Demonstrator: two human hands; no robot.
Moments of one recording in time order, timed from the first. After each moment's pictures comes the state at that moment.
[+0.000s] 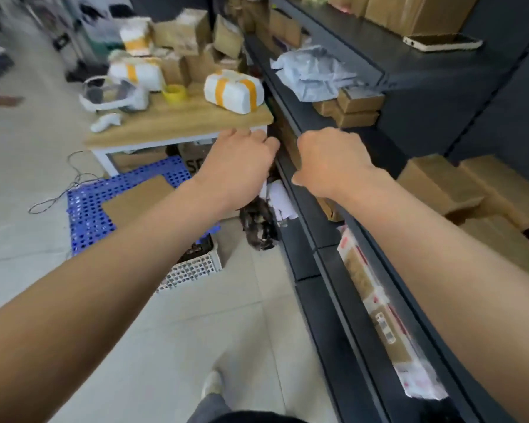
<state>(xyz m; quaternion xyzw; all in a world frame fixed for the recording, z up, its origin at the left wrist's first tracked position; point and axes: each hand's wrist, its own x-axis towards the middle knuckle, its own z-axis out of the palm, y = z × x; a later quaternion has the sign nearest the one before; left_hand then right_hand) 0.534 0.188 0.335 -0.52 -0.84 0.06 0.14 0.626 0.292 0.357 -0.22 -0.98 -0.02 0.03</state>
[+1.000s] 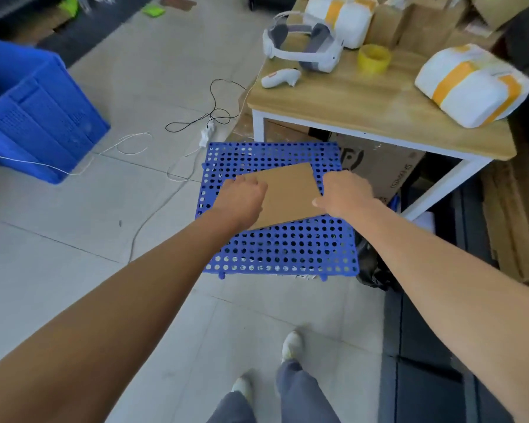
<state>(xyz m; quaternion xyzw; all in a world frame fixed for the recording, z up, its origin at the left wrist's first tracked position) 0.162 -0.016 0.140 -0.23 -0.96 0.05 -0.13 0.173 0.175 0.160 -0.04 -0.98 0.02 -0.17</state>
